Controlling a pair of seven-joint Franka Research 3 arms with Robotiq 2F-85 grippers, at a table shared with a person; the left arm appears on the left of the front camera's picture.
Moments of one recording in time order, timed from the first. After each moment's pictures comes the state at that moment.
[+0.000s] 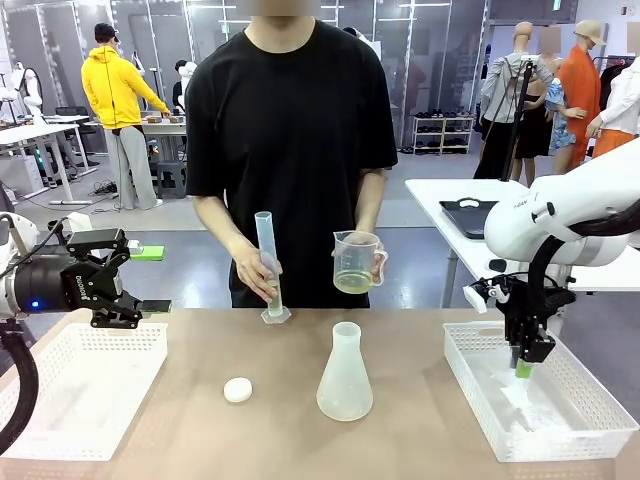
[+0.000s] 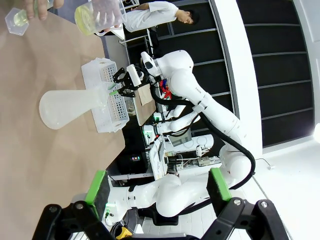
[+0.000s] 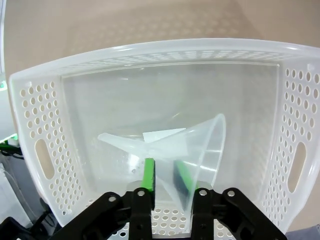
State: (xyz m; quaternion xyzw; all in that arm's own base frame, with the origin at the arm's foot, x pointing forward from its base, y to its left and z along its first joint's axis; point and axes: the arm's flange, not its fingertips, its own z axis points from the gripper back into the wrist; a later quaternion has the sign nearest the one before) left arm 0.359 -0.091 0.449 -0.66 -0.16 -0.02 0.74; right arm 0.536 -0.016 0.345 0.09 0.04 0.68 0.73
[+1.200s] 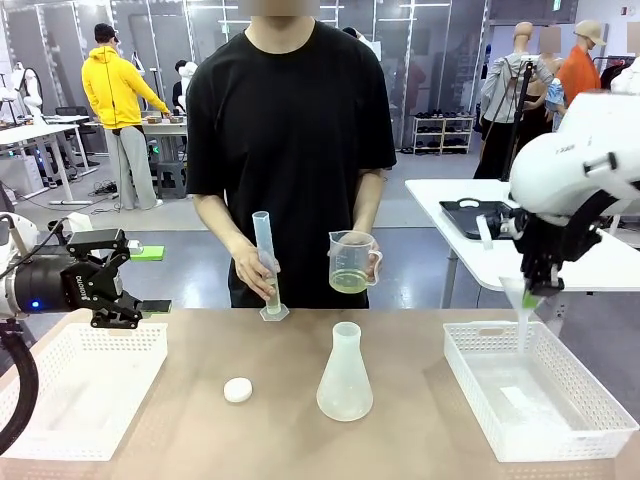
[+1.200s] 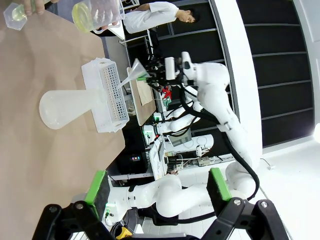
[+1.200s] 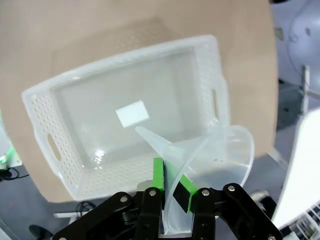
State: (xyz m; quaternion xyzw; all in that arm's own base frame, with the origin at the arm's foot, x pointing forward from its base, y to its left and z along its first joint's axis) left arm 0.359 -0.091 0.449 -0.66 -0.16 -0.02 0.74; right arm 0.501 -0.005 0.484 -0.05 -0.07 0.62 0.78
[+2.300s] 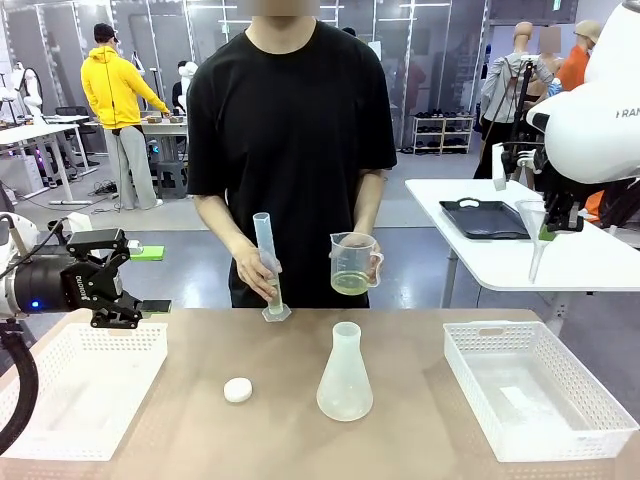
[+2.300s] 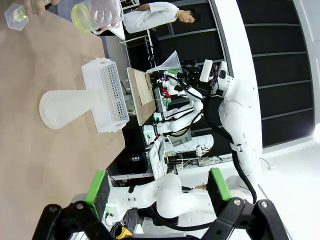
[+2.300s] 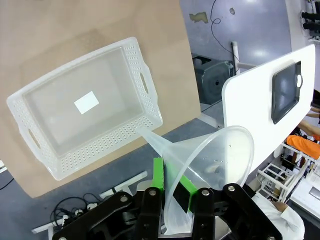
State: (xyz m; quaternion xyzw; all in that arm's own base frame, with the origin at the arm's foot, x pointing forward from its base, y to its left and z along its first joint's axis) left arm 0.359 -0.091 0.449 -0.66 -0.16 -0.02 0.74; right arm 0.455 0.010 0.589 -0.18 -0.16 0.58 0.78
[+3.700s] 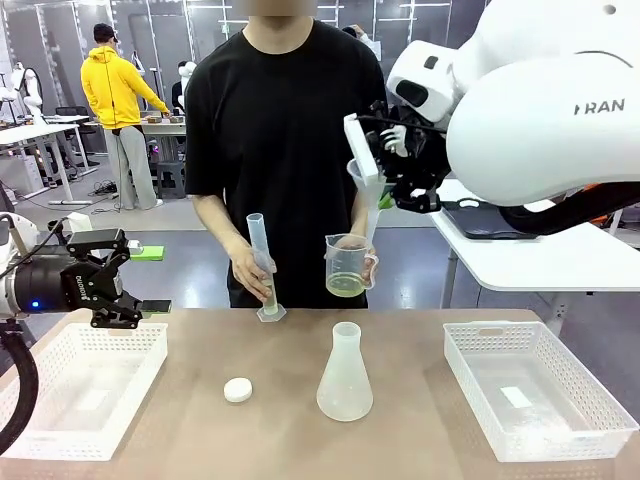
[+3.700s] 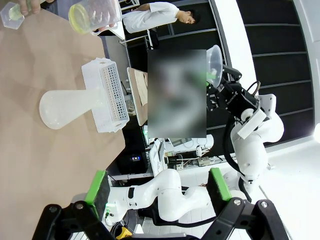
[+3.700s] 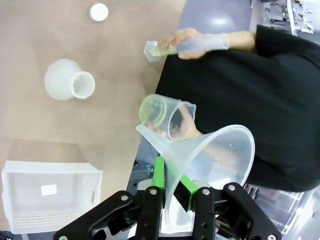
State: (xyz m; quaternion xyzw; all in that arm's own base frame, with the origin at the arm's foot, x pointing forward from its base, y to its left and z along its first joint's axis) left arm 0.359 -0.091 0.449 -0.66 -0.16 -0.02 0.74; right arm 0.374 0.220 0.631 -0.18 -0.33 0.78 0.50
